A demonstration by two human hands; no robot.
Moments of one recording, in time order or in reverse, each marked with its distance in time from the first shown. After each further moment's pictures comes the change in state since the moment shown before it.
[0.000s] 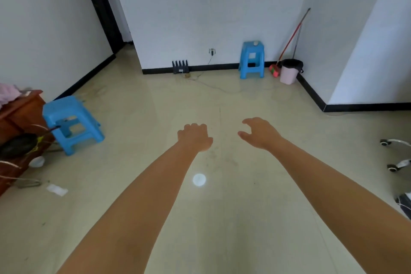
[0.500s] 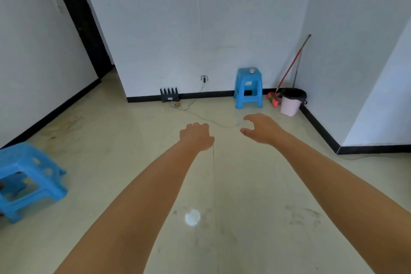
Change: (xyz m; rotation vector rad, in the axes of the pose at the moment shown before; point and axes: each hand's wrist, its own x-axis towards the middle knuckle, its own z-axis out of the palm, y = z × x) left_hand 0.449 0.061 -0.125 0.003 0.056 0.069; right_hand 0.431 0.083 -0.127 0.016 0.077 0.008
